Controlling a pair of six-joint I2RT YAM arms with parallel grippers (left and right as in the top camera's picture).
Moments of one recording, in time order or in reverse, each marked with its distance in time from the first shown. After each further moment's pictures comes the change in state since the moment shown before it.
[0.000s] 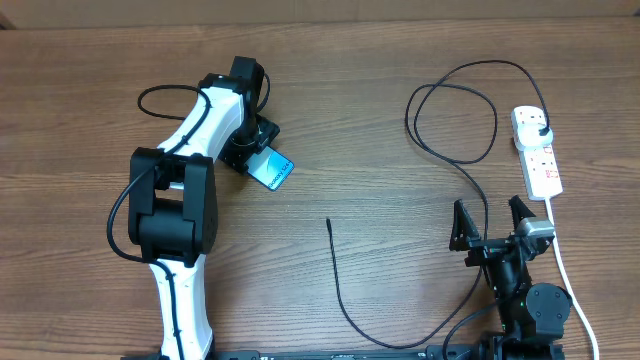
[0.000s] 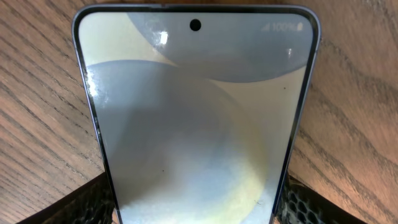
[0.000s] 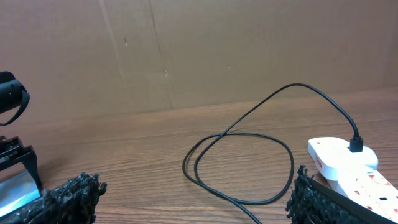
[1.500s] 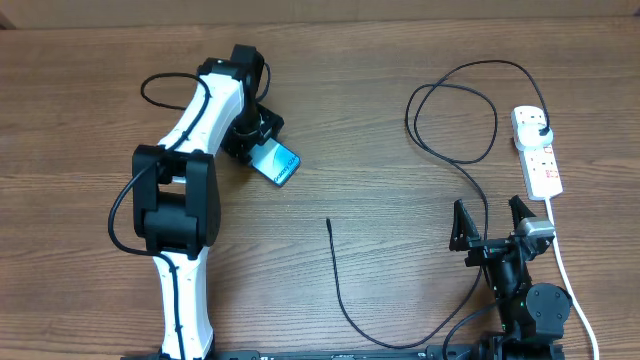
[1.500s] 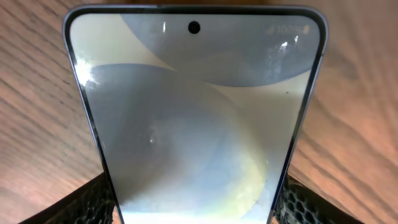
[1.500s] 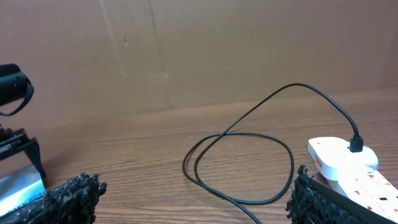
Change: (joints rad) left arm 0.004 0.049 0.171 -0.152 0.084 0.033; right arm 0.000 0.000 0.000 0.000 0.000 0.000
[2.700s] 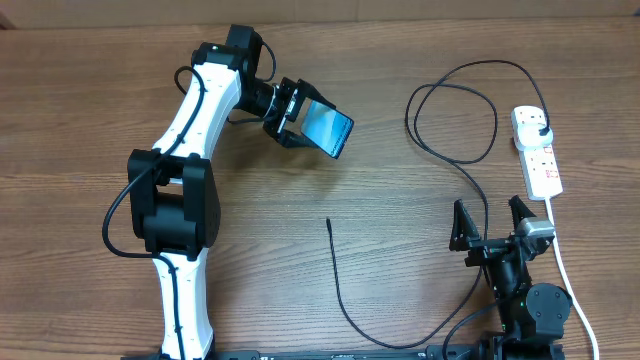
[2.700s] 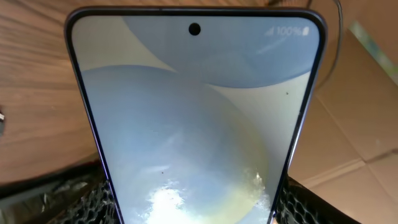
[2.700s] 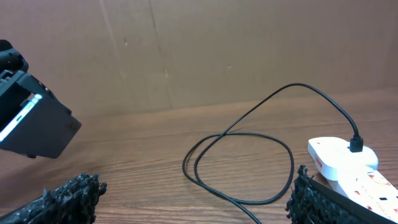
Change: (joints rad) left arm 0.000 -0.010 0.108 -0.025 0.924 0.059; right arm 0.000 0.000 0.000 0.000 0.000 0.000
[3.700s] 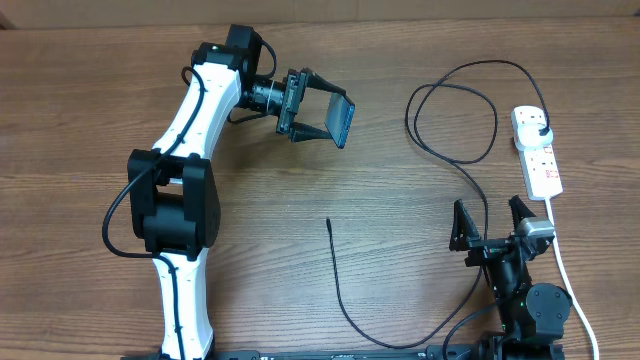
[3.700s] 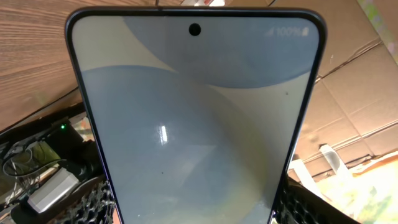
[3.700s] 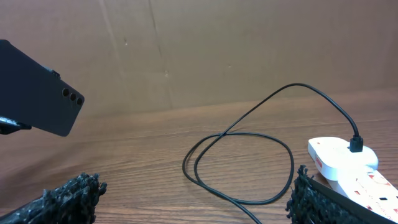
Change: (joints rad) left arm 0.000 0.000 0.000 0.000 0.336 0.072; right arm 0.000 0.000 0.000 0.000 0.000 0.000
